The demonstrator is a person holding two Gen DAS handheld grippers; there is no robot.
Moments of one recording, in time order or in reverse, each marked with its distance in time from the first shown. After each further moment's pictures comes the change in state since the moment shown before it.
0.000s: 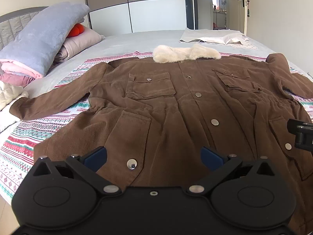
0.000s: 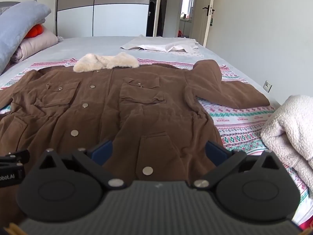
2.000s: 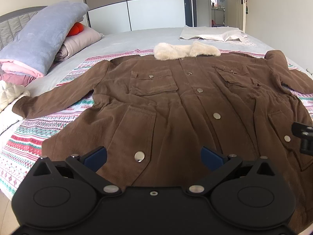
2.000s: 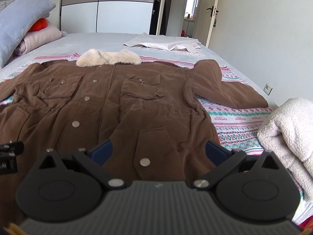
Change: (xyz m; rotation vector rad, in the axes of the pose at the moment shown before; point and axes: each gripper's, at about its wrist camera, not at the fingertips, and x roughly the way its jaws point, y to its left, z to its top) left arm -0.009 0.011 -0.006 0.011 0.023 -0.006; right arm -0.009 -0.004 -0.008 -0.045 0.012 0.000
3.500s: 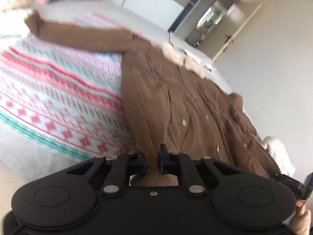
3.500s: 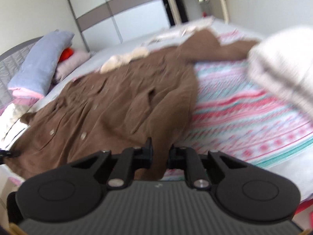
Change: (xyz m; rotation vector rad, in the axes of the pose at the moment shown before) left arm -0.063 0.221 -0.074 -0.424 0.058 -0.492; right arm -0.062 -0.147 -0.081 0.256 0.011 0.356
